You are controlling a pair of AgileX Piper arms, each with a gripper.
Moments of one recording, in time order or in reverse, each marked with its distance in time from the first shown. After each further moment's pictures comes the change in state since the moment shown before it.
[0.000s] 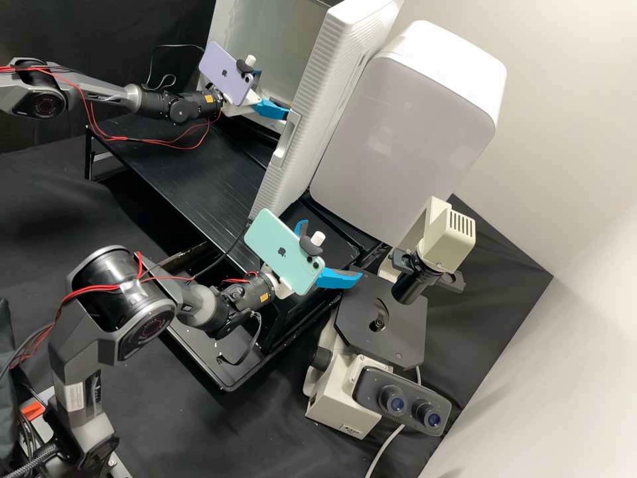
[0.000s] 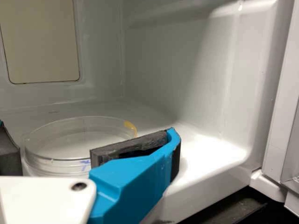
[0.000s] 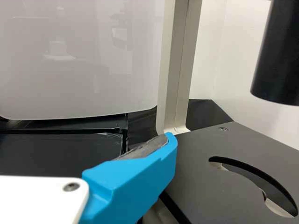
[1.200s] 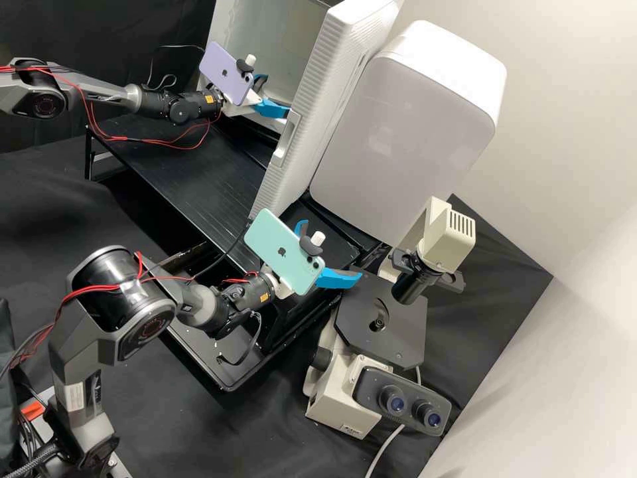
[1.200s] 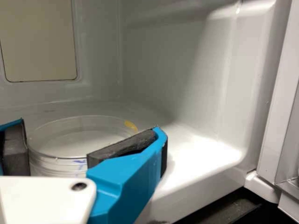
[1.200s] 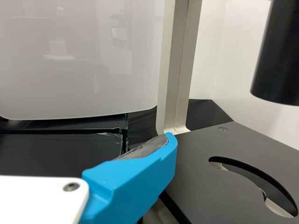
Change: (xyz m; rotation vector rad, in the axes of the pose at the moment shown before) left arm 0.000 0.000 0.001 -0.020 -0.007 0.000; right arm 0.000 0.000 0.000 0.000 0.000 0.000
